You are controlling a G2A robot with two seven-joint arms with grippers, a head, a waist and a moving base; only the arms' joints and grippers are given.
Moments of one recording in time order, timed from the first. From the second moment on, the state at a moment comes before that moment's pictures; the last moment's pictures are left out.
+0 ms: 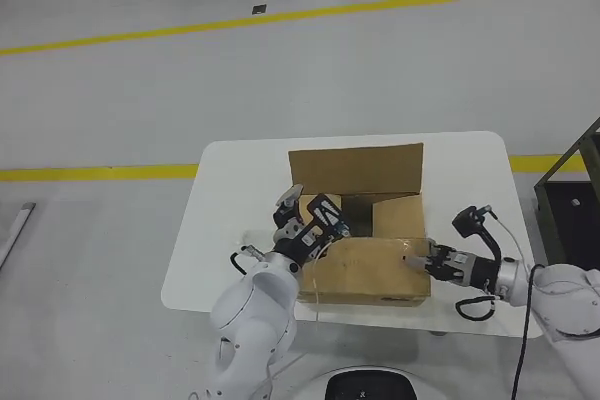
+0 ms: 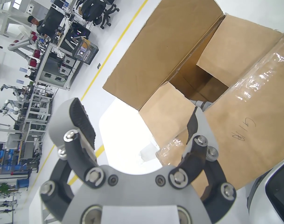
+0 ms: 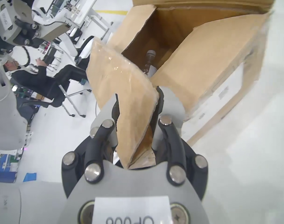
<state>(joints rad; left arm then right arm) 1.22 -1.49 -1.17 -2.06 2.04 -0.52 -0.69 -1.41 -1.06 1.51 -1.77 -0.25 -0.48 0.87</state>
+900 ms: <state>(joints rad) 1.18 -1.48 -1.18 -2.07 2.00 -0.52 -0.69 -1.71 -1.01 1.63 -2.06 -0.49 -0.80 0.80</state>
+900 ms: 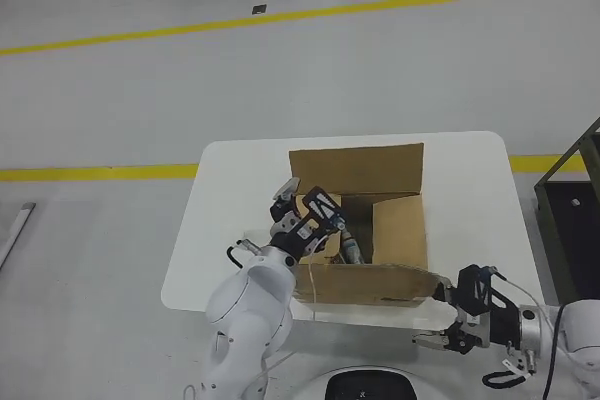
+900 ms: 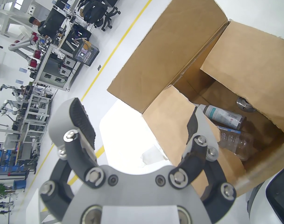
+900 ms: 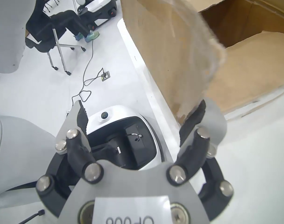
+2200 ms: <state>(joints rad) 1.18 -1.47 -1.14 -2.04 1.98 -0.50 -0.70 -1.84 -0.96 1.83 -1.97 -0.20 -0.80 0.69</state>
